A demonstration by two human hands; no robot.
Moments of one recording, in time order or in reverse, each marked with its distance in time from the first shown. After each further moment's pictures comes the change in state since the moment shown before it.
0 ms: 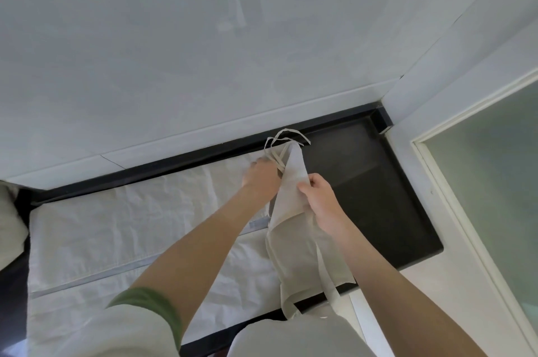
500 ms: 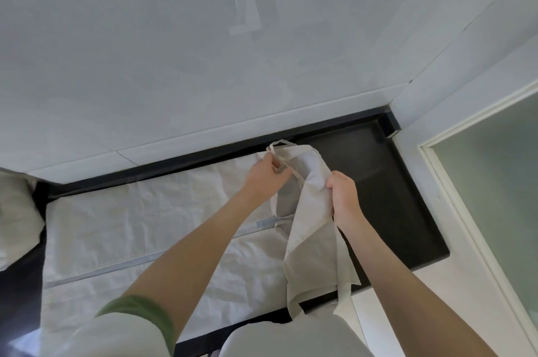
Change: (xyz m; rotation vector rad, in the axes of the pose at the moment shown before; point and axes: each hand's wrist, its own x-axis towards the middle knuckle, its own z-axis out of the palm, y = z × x) left_hand -0.016 -0.018 -0.008 -0.519 0.048 0.007; right_hand 0.000 -0.009 -0.017 0.097 0.181 0.025
